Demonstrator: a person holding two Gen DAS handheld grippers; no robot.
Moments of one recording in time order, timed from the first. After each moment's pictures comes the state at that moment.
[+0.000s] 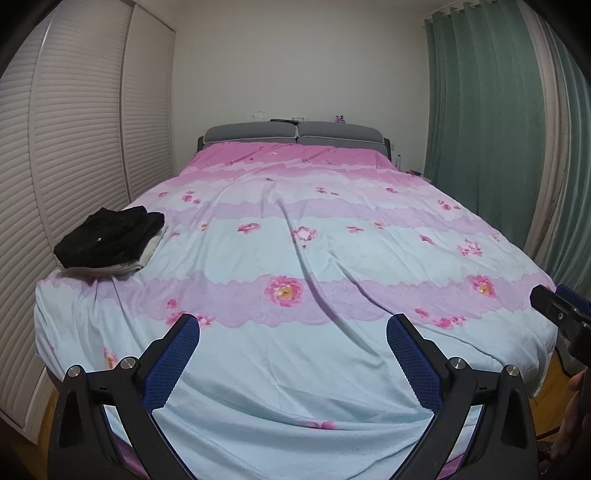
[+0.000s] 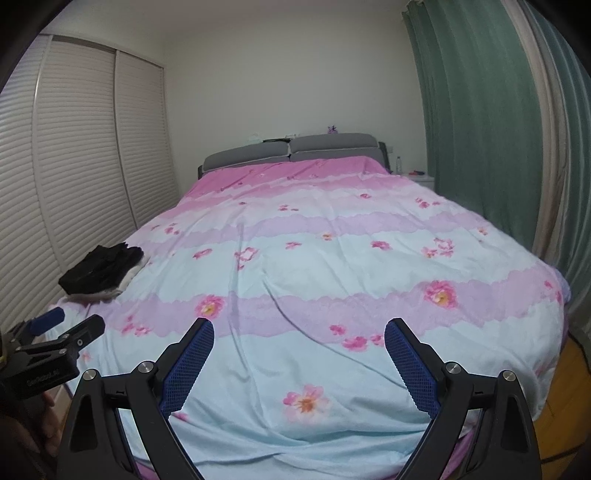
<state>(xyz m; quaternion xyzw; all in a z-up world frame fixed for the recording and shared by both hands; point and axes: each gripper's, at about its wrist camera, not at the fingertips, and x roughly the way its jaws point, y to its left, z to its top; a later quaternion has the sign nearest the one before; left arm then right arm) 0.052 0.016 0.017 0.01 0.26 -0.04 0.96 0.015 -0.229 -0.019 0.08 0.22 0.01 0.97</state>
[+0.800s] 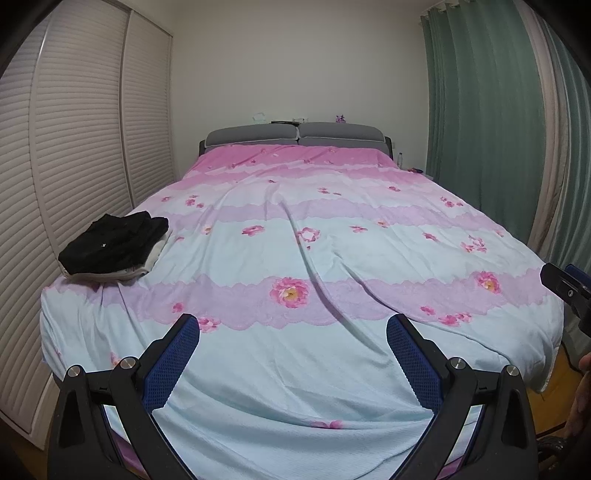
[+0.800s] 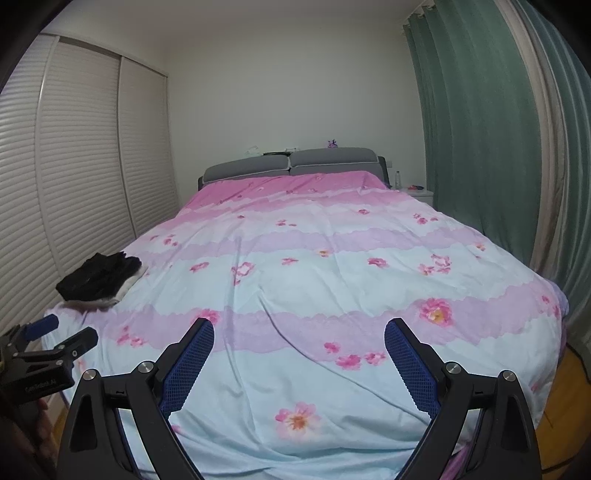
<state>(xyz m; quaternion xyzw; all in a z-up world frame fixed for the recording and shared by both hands) 0.053 0.015 0.014 0.02 0.26 -0.03 0.96 0.012 -0.237 -0.010 0.07 0.19 0.00 0.98</state>
